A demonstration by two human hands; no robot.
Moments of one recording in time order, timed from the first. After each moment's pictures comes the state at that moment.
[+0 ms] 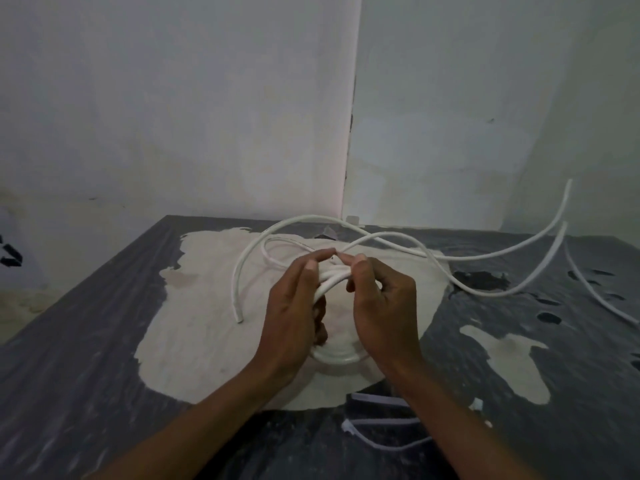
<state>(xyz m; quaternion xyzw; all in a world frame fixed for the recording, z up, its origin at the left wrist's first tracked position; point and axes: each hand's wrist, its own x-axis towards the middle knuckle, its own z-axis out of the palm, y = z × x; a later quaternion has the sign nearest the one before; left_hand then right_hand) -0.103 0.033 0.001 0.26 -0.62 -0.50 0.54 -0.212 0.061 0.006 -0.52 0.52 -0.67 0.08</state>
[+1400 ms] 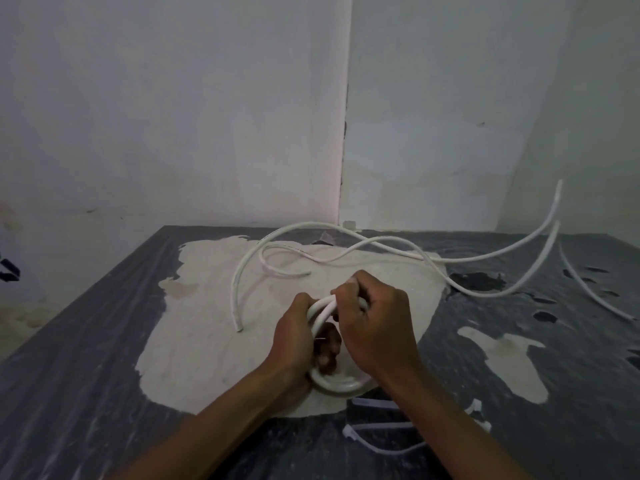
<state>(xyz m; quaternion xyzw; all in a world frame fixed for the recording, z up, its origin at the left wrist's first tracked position) -0.104 0.049 0.007 0.37 -0.48 -0.68 0.42 -0.214 0.063 -0.002 -0.60 0.53 -0.59 -0.04</state>
